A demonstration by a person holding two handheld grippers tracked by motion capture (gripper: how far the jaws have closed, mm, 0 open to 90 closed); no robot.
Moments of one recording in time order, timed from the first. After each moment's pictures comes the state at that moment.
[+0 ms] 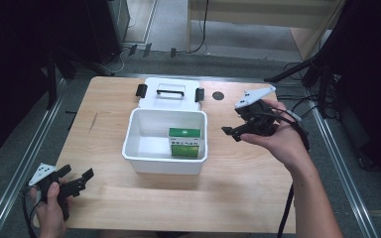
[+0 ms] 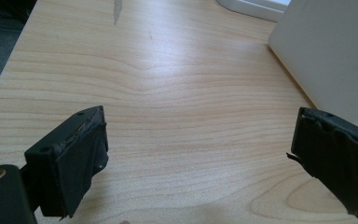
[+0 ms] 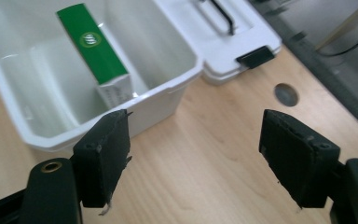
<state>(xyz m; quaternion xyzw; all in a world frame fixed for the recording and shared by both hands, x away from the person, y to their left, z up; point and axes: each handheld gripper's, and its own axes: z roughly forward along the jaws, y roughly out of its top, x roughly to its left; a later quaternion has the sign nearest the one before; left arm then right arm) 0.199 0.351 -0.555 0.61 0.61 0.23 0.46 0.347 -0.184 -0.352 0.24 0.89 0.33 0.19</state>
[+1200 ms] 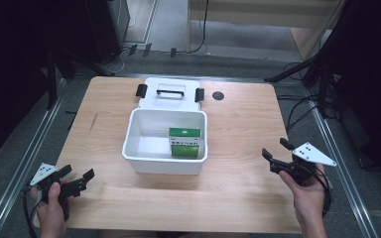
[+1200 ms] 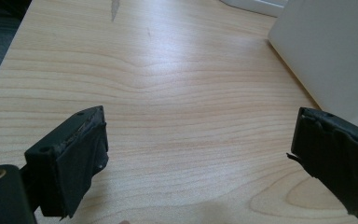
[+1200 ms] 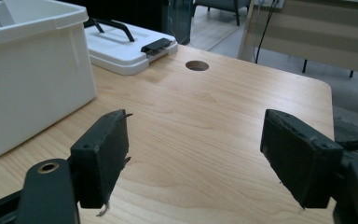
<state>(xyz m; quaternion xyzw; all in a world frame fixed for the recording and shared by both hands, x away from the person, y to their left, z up) 0.199 0.349 -0.555 0.61 0.61 0.22 0.45 0.284 -0.317 -0.483 0.39 0.72 0.50 0.29</state>
